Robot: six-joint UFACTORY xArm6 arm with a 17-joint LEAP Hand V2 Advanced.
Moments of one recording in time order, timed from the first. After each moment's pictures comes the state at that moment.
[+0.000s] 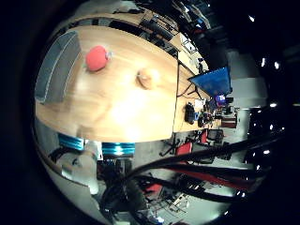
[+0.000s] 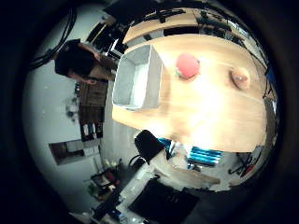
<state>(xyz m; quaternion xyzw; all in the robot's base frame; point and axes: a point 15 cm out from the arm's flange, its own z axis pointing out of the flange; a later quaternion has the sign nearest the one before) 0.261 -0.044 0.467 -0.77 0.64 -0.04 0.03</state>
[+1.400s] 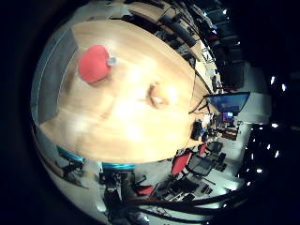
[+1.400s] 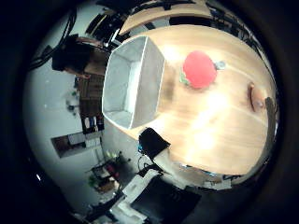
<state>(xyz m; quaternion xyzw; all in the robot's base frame) 0.403 -0.013 0.360 -0.80 0.60 0.01 0.00</state>
